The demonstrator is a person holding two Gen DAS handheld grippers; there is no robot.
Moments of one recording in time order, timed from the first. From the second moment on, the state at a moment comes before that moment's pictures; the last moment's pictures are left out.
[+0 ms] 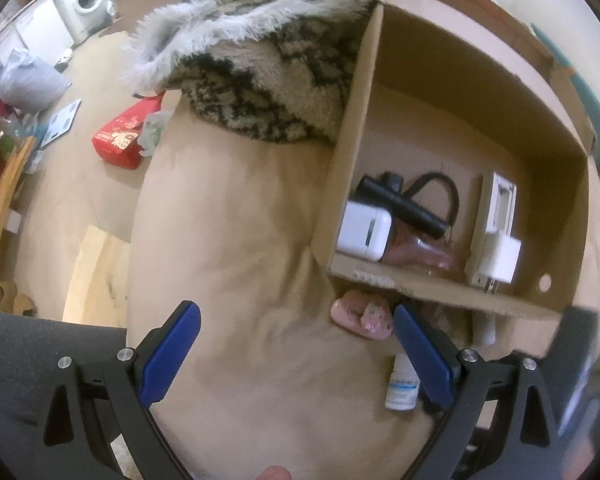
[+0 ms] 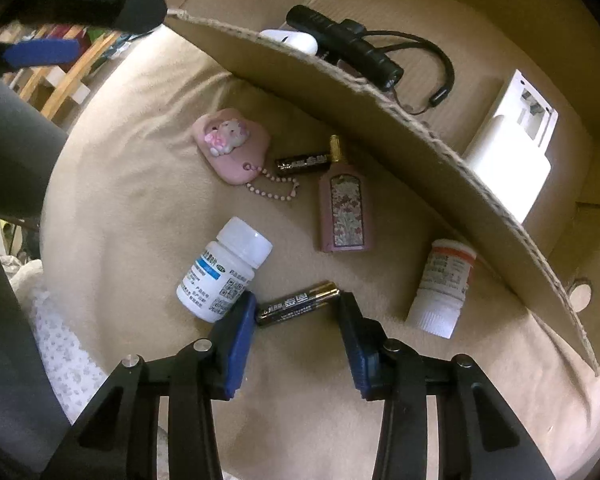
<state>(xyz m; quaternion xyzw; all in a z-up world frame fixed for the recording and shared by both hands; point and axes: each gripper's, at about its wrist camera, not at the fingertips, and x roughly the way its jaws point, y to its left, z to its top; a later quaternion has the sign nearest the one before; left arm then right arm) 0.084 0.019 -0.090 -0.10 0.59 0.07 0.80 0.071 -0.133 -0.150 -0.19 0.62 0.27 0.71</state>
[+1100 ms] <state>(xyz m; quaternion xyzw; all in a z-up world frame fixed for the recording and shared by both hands) 0.082 -0.067 -0.166 -0.02 0.67 -0.04 0.74 0.070 -0.209 -0.111 -0.06 0.62 0.17 0.76</state>
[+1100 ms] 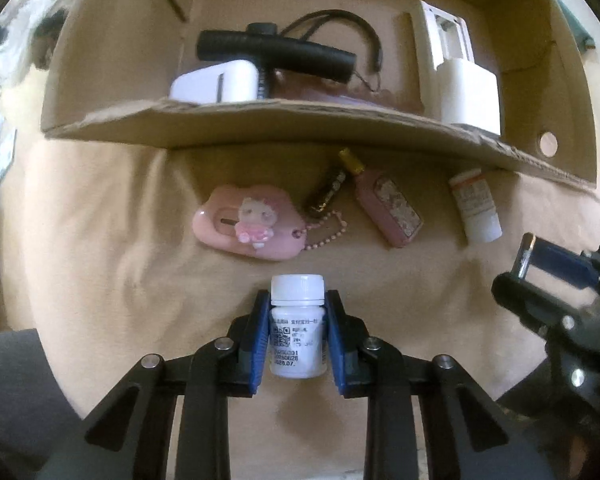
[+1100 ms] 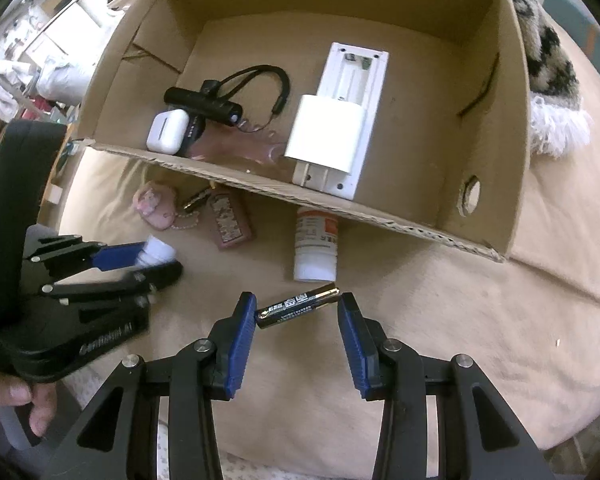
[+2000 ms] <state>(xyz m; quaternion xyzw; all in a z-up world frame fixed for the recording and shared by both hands) 0.049 -0.024 -0.121 -0.02 0.64 0.01 0.77 0.045 -0.204 -0.067 -0.05 0.56 0.20 0.80</state>
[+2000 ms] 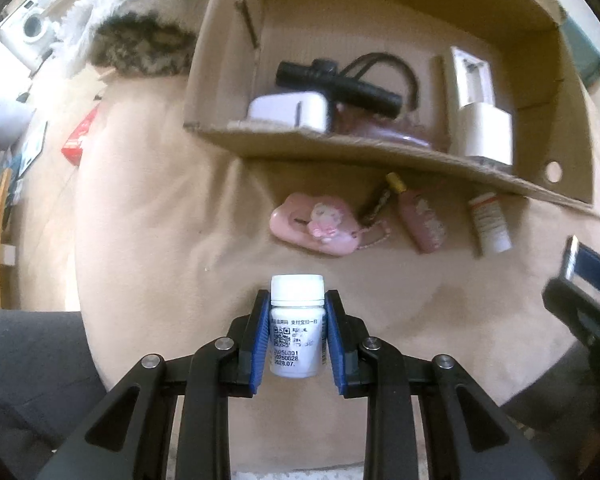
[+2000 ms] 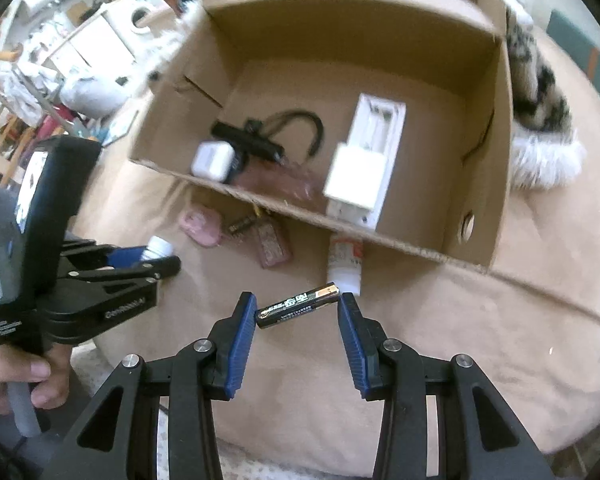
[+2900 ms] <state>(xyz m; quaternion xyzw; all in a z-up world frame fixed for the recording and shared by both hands) 0.132 -0.033 -0.011 -0.02 0.51 0.01 0.86 0.102 -0.224 0.022 0.01 0.40 0.19 0.90</state>
